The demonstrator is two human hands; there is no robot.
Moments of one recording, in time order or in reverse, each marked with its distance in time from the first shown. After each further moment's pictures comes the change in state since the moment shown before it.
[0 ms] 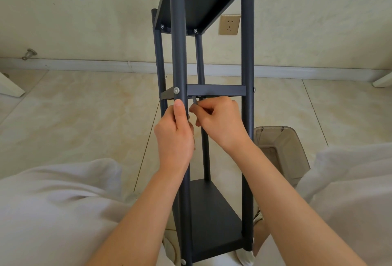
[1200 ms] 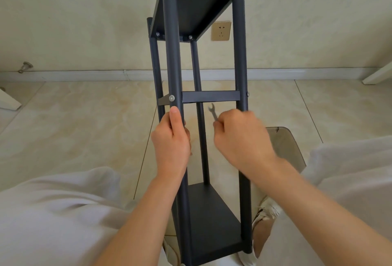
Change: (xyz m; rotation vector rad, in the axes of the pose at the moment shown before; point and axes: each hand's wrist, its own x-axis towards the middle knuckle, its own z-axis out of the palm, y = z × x) left_hand -0.003 -0.005 -0.002 -0.046 -0.033 0.022; right_hand -0.040 -0.022 -0.041 -0.551 -0.037 0.158
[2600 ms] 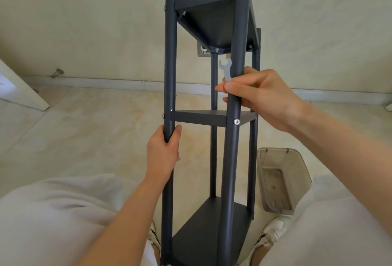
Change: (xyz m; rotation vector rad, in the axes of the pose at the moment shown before) left_hand 0.033 -0.029 -0.020 0.133 -0.012 -0.091; right_hand 0.081 0.021 -0.071 0.975 -0.228 -0.185
